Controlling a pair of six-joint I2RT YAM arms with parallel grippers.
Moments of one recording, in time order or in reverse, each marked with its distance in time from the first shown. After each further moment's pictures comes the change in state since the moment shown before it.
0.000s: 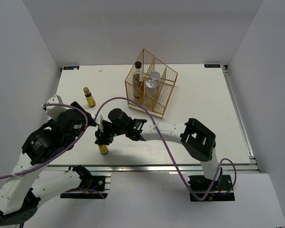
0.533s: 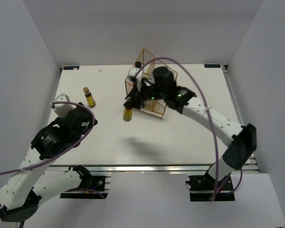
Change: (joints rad) left arm 0.000 0.020 -0.058 0.043 0.008 0.015; right arm -0.315 -0.368 0.036 -0.358 -0.188 -0.058
